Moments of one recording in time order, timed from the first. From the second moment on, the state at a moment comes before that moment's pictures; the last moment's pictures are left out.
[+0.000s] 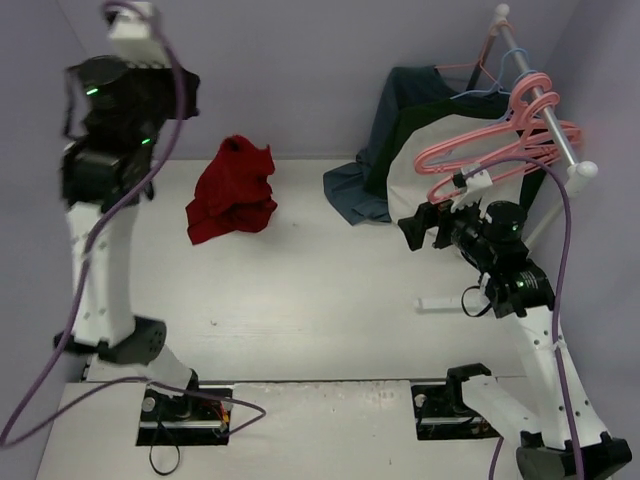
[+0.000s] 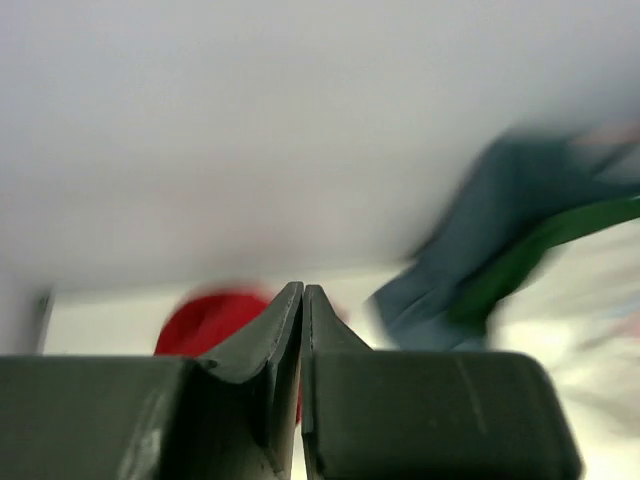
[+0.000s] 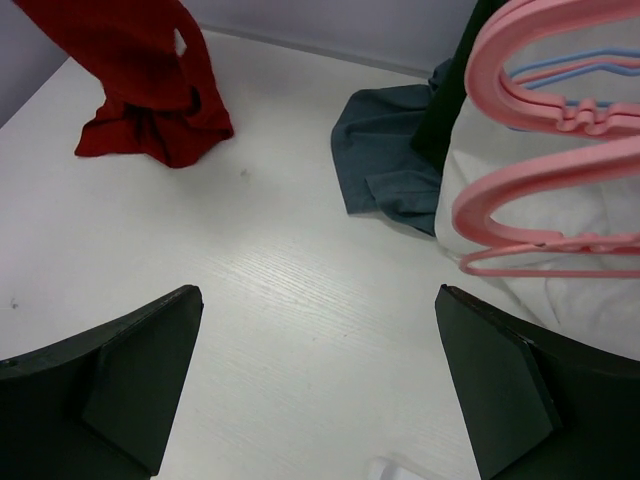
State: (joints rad) left arm -0.22 1.62 2.43 -0.83 0.00 -0.14; right arm 0.19 0.87 1.01 -0.39 -0.31 0.07
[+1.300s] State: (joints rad) left arm -0.47 2.04 1.50 -0.51 -0.29 -0.20; right arm 0.49 1.07 0.80 -0.23 -0.18 0.09
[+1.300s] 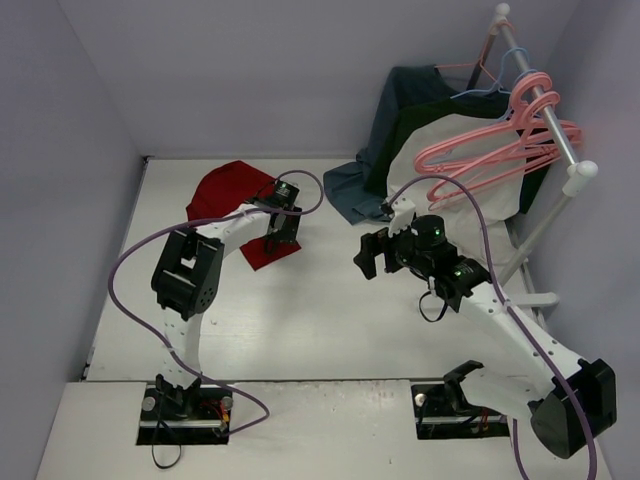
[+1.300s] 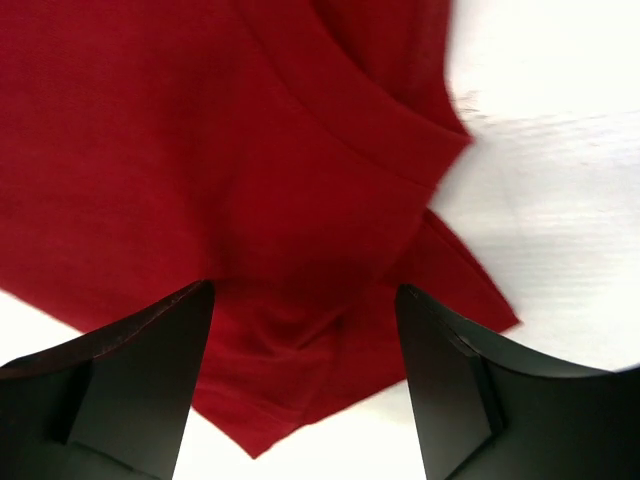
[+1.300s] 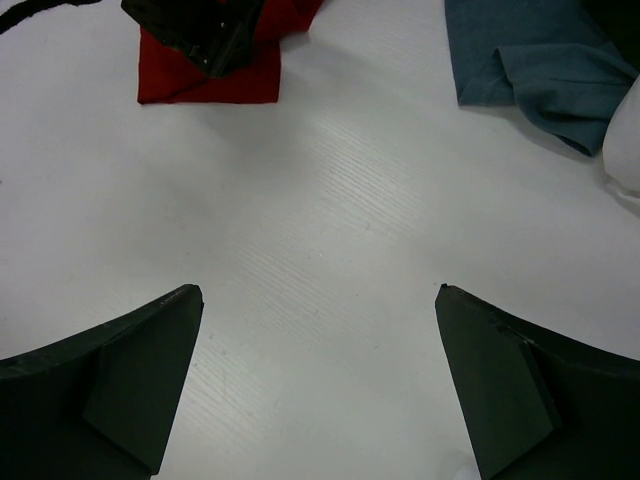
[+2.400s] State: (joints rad) left arm -0.44 1.28 2.01 -0.80 -0.17 -0.02; right arm 0.55 1.38 1.06 -0.14 -0.17 0.04
